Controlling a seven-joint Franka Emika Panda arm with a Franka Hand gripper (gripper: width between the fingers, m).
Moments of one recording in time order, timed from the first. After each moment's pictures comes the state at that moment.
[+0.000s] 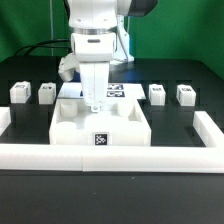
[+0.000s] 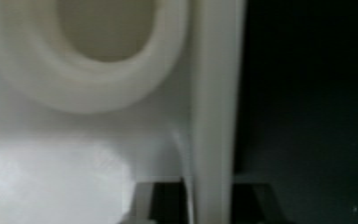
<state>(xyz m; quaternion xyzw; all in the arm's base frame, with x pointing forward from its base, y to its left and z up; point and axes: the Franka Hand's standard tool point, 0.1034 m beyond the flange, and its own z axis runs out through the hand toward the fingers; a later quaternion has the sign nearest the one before) 0.443 -0.040 0.007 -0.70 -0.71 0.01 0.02</state>
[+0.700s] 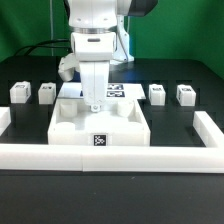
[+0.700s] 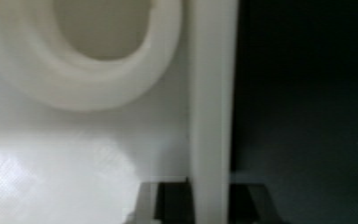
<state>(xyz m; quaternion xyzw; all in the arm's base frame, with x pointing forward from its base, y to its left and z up) 0.443 -0.040 0.007 -0.70 -0.71 0.00 0.02</state>
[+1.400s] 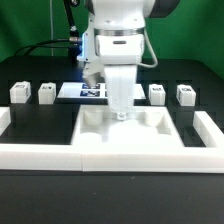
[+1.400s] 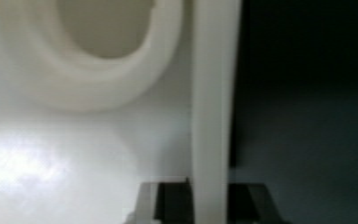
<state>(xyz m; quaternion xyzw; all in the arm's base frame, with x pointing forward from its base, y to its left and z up) 0.491 0.023 0.007 -0.73 -0.69 -0.01 0.02</state>
